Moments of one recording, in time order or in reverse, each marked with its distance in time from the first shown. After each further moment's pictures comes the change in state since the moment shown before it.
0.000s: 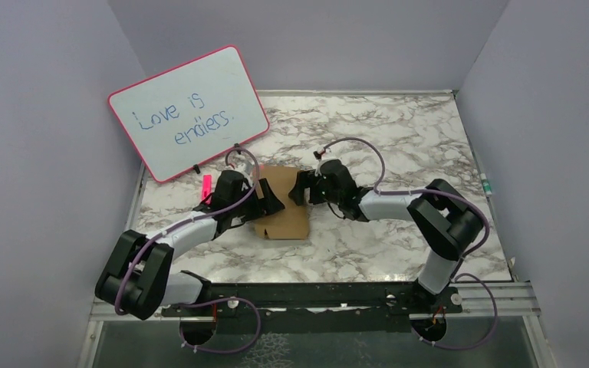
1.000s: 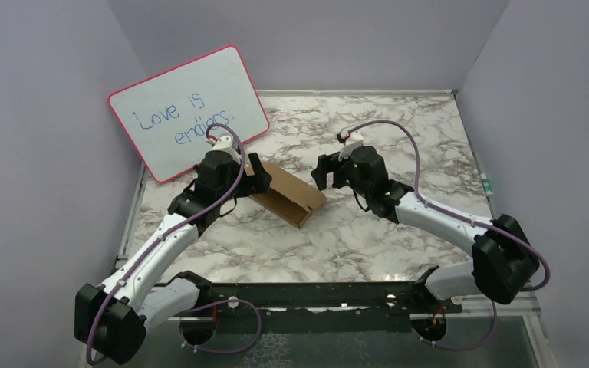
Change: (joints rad) left arm -0.072 -0.317 0.245 -0.371 -0.293 0.135; right arm -0.073 -0.312 0.055 -0.187 0.069 -0.271
